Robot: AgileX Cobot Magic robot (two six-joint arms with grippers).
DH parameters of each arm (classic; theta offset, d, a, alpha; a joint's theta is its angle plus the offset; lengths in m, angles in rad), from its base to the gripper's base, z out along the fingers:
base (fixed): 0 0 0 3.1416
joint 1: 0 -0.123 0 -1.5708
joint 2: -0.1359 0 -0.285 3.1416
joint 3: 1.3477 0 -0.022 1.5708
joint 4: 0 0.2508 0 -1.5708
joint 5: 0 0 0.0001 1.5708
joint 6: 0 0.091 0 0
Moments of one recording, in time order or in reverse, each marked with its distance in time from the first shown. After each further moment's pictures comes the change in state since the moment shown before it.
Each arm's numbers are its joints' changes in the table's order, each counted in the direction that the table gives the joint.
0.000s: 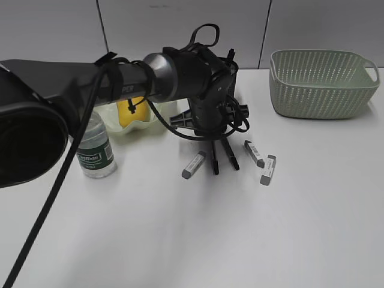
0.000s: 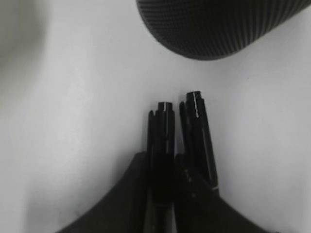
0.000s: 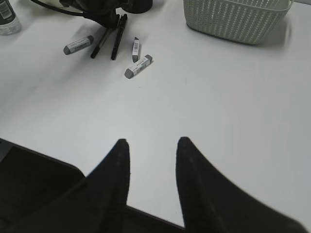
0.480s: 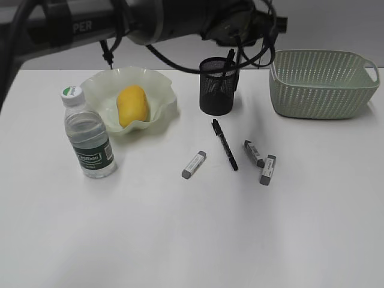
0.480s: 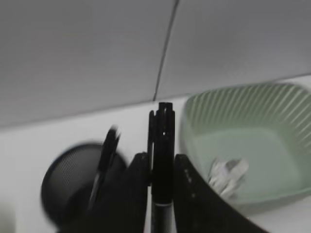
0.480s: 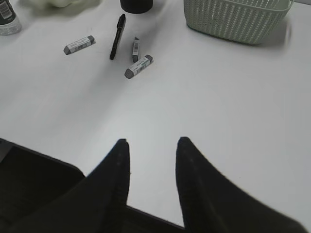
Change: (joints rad) left arm 0.076 0.237 0.002 0.433 -0.227 -0.020; right arm 0.000 0.000 0.000 0.000 0.000 0.000
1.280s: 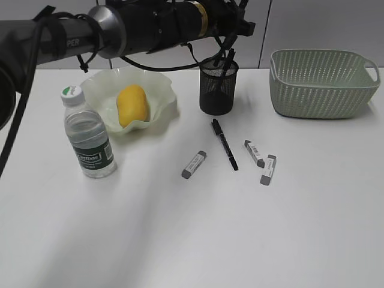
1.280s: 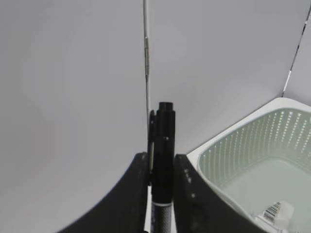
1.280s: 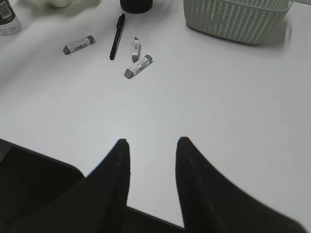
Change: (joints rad) left arm -0.232 -0.139 0.001 0.339 -0.687 -0.003; right arm 0.000 0.000 0.000 0.000 0.000 0.000
